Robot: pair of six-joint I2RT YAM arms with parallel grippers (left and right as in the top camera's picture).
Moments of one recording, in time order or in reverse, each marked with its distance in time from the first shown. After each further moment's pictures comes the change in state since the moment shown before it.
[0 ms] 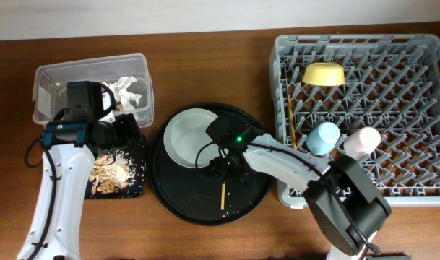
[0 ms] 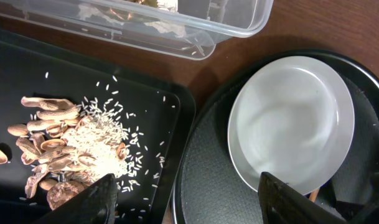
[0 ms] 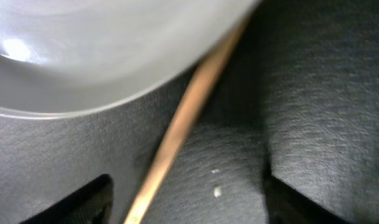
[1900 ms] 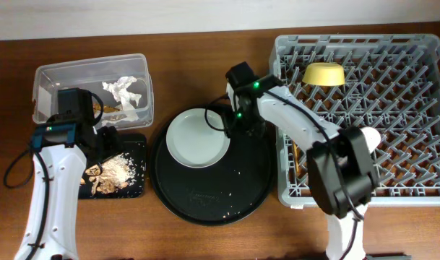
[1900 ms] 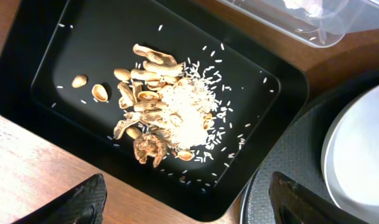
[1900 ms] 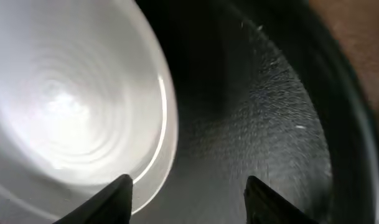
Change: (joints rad) left arm 0.068 0.000 0.000 -0.161 -0.225 -0.105; right arm -0.240 0.212 0.438 -0.205 -0.129 -0.175
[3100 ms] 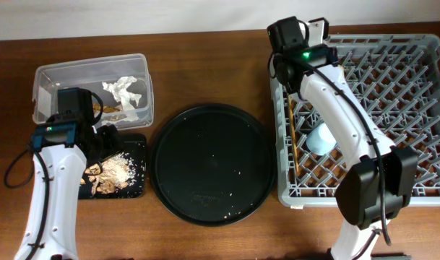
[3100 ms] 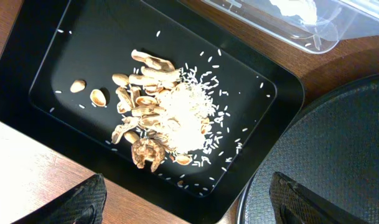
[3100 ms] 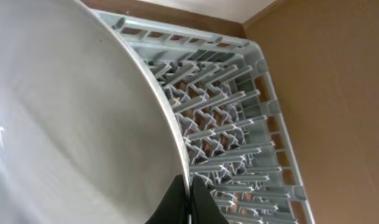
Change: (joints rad) left arm 0.000 0.000 0.000 0.016 0.001 -0.001; right arm -0.175 -0.156 0.186 -0.062 1.094 -0.026
